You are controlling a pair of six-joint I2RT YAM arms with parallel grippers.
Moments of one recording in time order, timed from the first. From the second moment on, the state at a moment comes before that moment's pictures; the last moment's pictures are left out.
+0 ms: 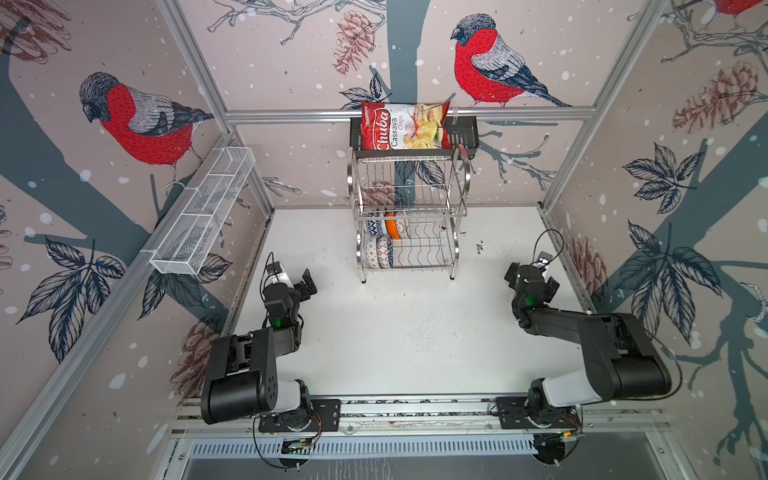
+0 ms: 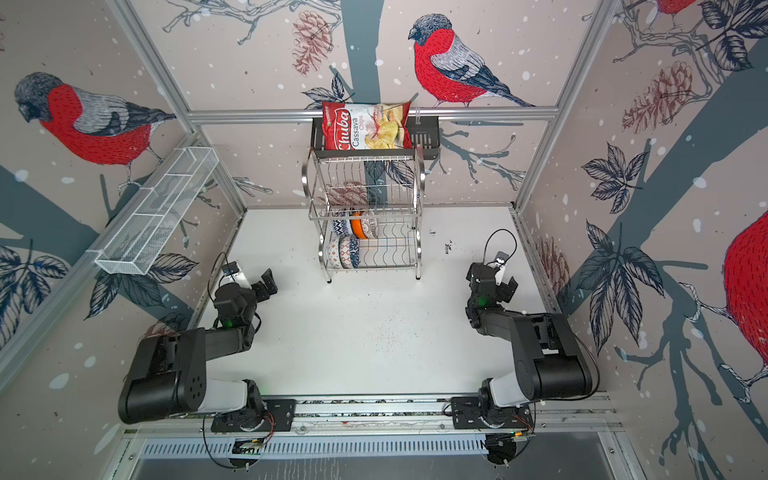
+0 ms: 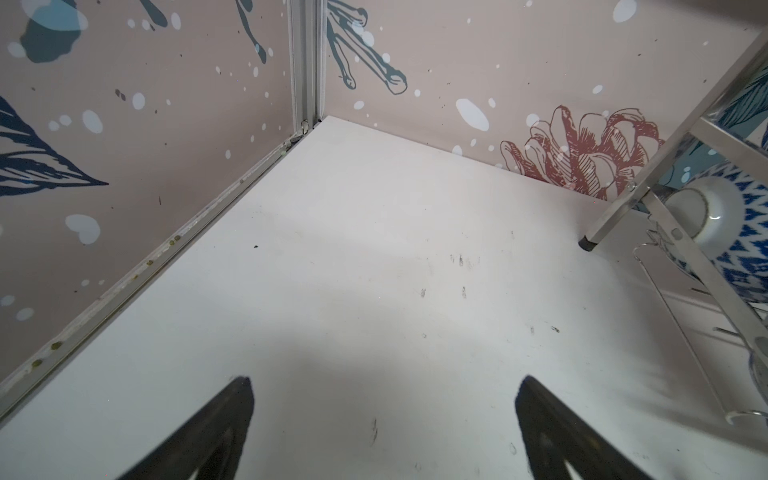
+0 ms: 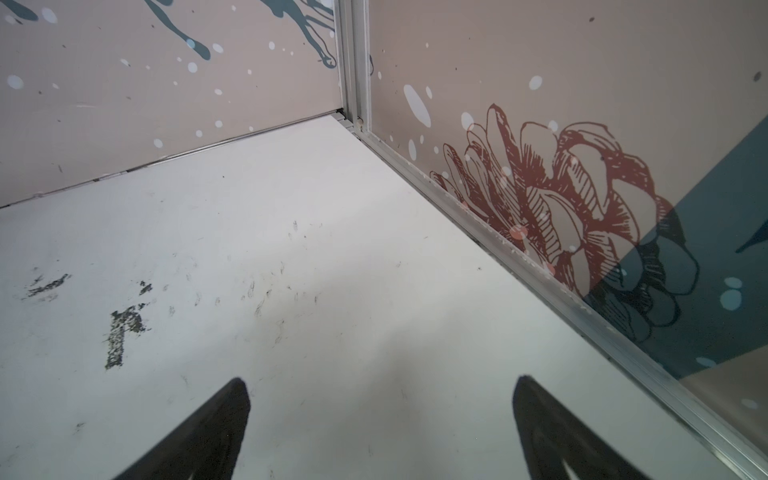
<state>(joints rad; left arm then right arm) 0.18 1.42 0.23 0.92 0.04 -0.18 0.13 1.46 0.39 0.67 0.59 0.20</state>
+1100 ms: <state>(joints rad) 0.08 1.56 0.18 1.29 0.07 -0.07 0.04 1.51 0.23 1.10 0.28 0.10</state>
